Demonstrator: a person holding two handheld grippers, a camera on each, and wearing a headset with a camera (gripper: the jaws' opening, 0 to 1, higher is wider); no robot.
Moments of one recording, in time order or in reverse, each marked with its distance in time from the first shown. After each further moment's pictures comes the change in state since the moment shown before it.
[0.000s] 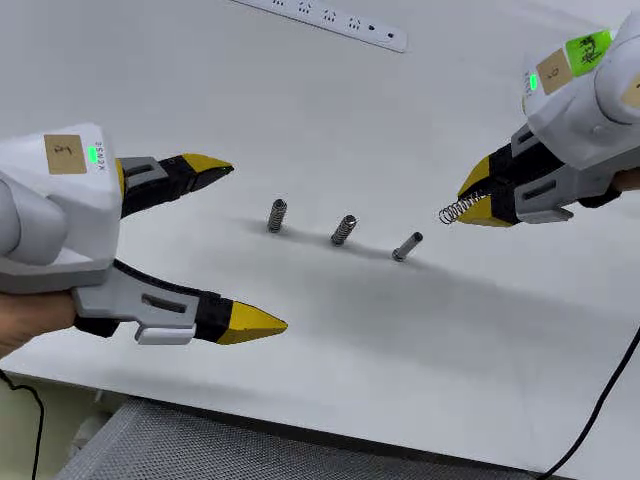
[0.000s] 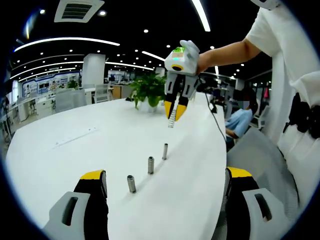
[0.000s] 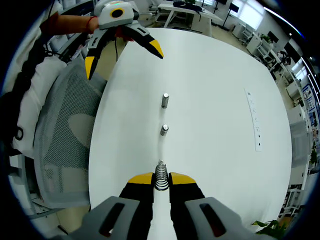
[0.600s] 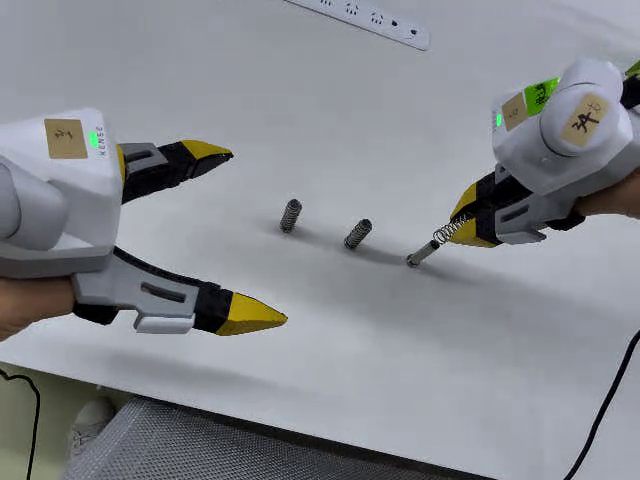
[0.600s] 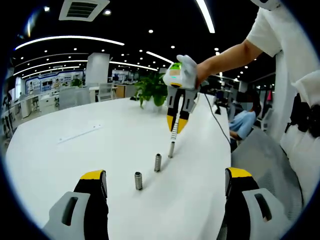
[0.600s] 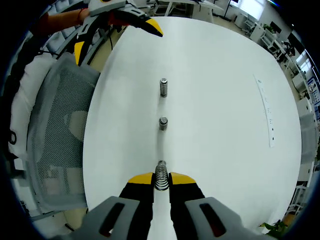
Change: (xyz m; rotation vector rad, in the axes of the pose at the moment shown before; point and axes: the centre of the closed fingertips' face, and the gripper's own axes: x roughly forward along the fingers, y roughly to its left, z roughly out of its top) left arm -0.001 0.014 -0.006 -0.027 -0.008 0.024; right arm 0.043 -0.001 -0.008 0.023 0.059 0.063
